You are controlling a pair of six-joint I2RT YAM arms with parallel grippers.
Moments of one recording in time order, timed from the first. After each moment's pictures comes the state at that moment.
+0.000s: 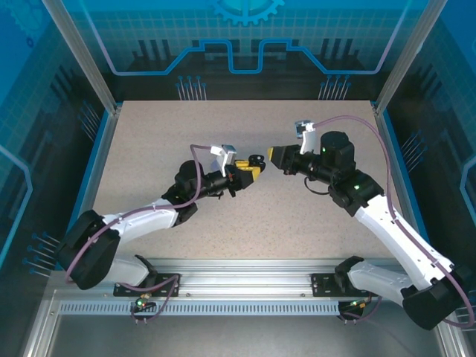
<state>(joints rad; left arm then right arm) -0.64 1.36 0.67 0.74 0.47 -0.44 0.51 1.05 1.04 -0.29 -0.33 0.52</state>
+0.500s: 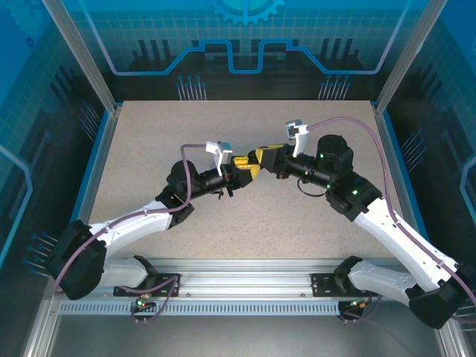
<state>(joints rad) -0.65 1.28 0.69 0.74 0.50 -0.42 0.62 1.03 1.06 -0.19 -0.34 0.51</state>
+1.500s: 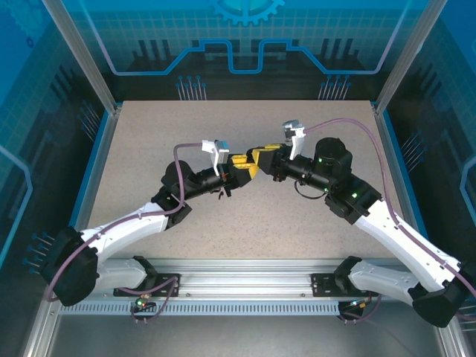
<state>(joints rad) -0.67 1.22 0.71 0.72 0.50 -0.42 0.68 1.03 1.07 -0.18 -0.27 0.46</state>
